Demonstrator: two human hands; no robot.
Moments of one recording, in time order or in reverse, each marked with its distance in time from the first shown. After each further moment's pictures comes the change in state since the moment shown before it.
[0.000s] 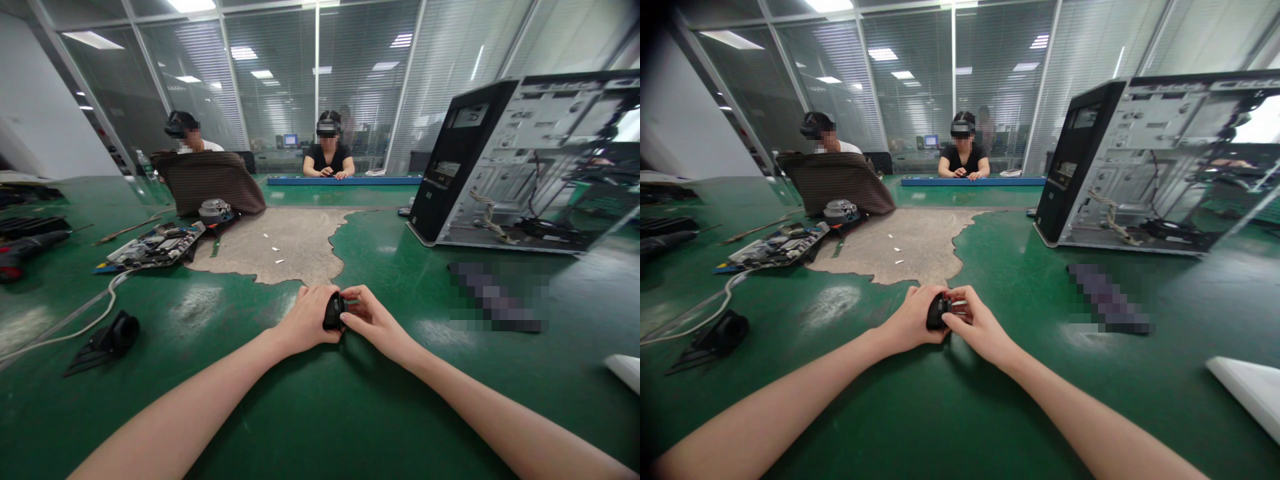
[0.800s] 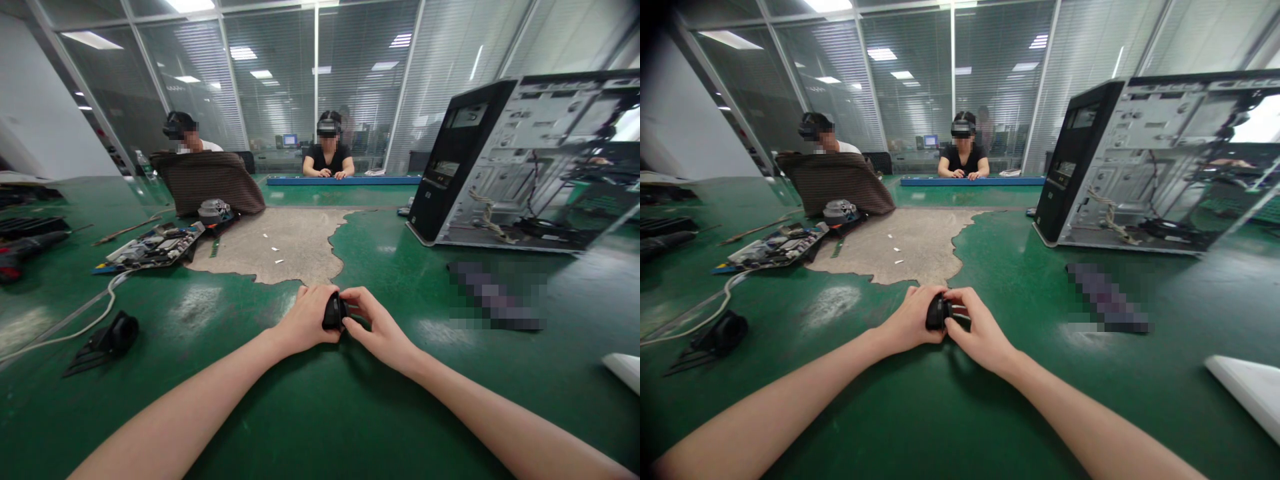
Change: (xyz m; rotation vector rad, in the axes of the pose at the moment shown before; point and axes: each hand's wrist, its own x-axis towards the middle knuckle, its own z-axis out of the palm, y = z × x) left_hand 0.001 0.000 -0.002 -0.003 0.008 0.015; right_hand -0.006 -0.004 0.003 -0.170 0.035 -0.152
